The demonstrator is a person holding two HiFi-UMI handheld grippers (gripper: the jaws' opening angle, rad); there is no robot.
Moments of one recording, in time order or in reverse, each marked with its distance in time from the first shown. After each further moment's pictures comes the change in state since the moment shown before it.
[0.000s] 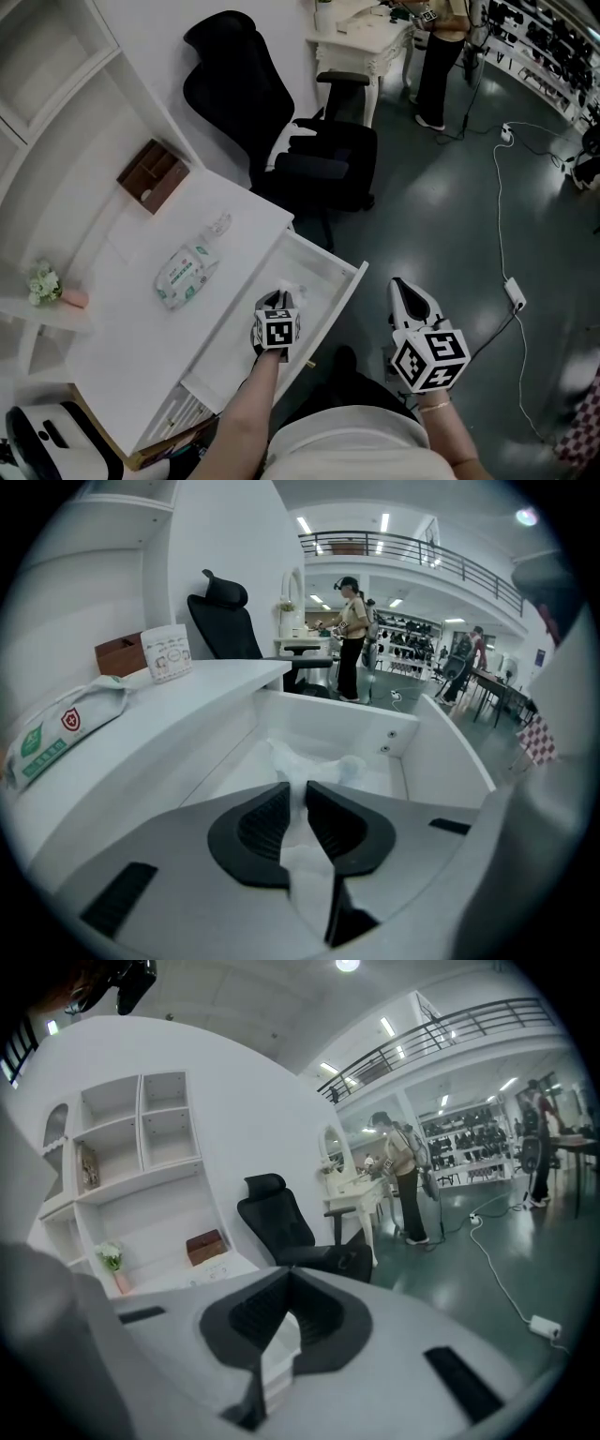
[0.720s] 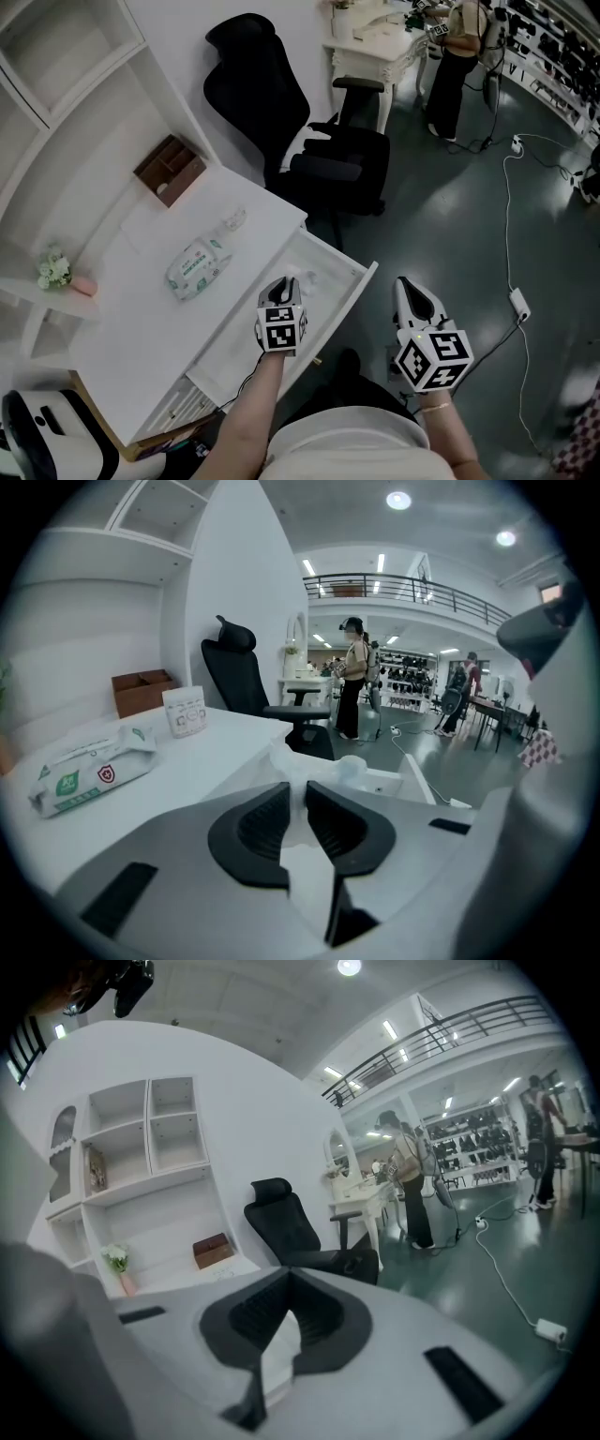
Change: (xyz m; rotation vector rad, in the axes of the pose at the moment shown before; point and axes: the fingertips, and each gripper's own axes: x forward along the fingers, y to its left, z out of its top) left arm -0.055 0.000 0.061 -0.040 -0.233 -0.006; right arm -0.007 0.016 0.005 -0.009 -0.027 0.028
